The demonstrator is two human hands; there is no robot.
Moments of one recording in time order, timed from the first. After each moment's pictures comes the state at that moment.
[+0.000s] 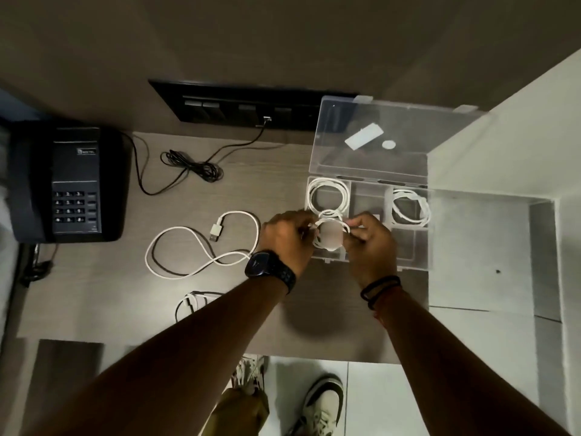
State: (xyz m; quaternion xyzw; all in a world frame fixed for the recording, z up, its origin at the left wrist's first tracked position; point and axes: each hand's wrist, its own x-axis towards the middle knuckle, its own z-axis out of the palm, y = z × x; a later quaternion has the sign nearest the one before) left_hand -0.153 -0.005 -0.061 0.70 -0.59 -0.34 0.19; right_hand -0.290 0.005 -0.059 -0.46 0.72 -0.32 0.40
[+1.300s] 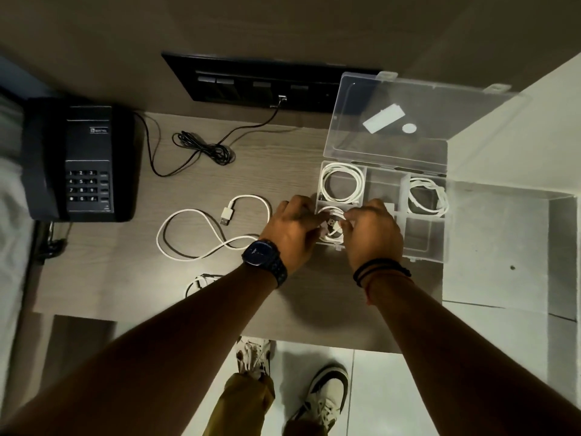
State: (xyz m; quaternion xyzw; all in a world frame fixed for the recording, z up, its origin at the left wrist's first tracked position) left_hand -0.126 0.008 -0.073 0.58 -0.76 -0.25 0.15; right_hand -0.270 -0.001 -0.054 -0.64 0.74 -0.03 0.20
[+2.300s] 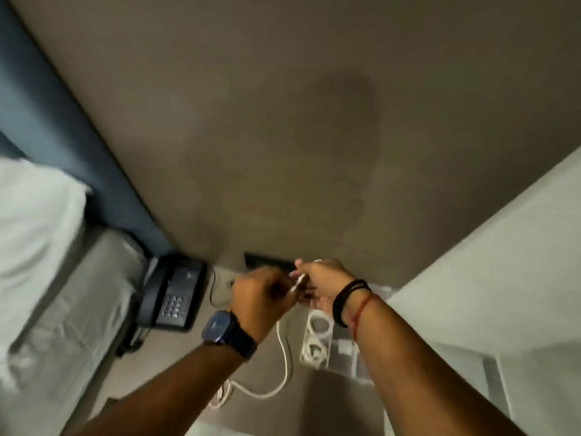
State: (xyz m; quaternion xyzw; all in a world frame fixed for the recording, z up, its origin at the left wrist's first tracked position) left_hand -0.076 0.005 0.273 0.64 -0.65 -0.17 0.38; right_hand -0.195 -0.059 0.295 -0.35 0.63 -0.18 0.67
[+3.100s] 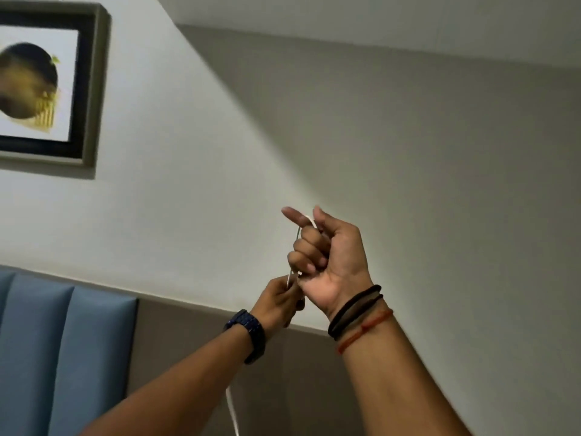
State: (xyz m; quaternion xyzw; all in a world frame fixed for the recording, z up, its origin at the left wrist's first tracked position) left_hand -0.093 0.046 0.806 0.36 -0.66 -0.33 0.56; right_hand -0.182 0.113 0.900 -0.47 0.10 -0.55 0.68
